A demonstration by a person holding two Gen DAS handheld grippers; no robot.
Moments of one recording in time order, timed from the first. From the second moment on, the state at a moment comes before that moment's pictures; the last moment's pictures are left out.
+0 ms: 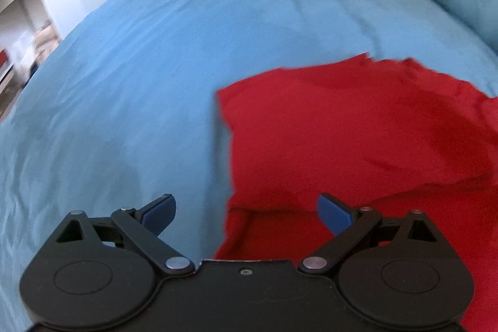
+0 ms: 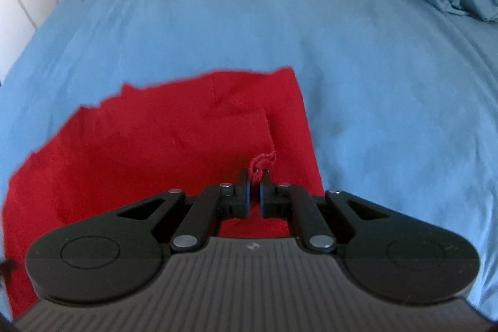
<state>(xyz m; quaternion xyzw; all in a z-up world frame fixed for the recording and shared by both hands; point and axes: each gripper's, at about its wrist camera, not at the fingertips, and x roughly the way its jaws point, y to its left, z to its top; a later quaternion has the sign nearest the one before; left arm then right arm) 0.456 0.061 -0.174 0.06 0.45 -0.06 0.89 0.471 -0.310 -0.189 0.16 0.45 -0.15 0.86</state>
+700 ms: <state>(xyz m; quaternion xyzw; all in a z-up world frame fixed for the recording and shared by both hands) 0.477 -0.004 -0.215 0.07 0.49 -0.13 0.86 0.473 -0.294 -0.203 0.16 0.45 -0.07 0.88</state>
